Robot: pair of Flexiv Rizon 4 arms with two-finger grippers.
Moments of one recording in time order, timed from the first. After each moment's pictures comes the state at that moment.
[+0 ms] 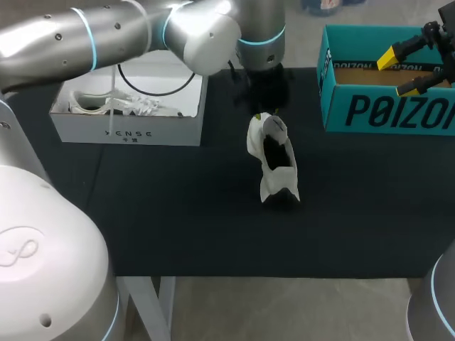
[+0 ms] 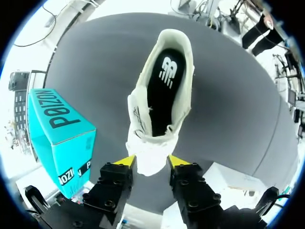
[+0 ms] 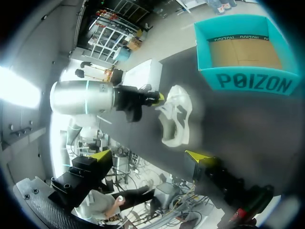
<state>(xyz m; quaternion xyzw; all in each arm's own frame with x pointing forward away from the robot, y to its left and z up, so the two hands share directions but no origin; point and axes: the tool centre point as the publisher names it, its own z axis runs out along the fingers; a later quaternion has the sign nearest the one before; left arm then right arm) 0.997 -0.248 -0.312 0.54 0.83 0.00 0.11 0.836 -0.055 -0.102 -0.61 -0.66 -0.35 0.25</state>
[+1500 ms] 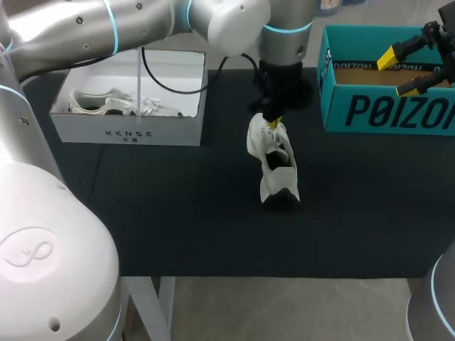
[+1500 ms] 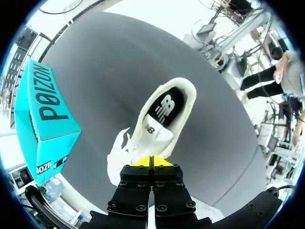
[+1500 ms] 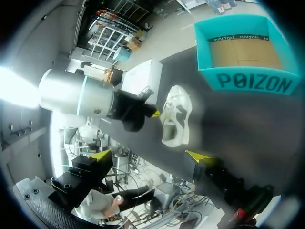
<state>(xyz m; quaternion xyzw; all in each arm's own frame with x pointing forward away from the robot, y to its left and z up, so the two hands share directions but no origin) 0.940 -0.257 -0.297 0.41 0.91 0.01 0.00 0.836 -0.055 -0.102 -0.61 -0.66 -0.35 0.25</state>
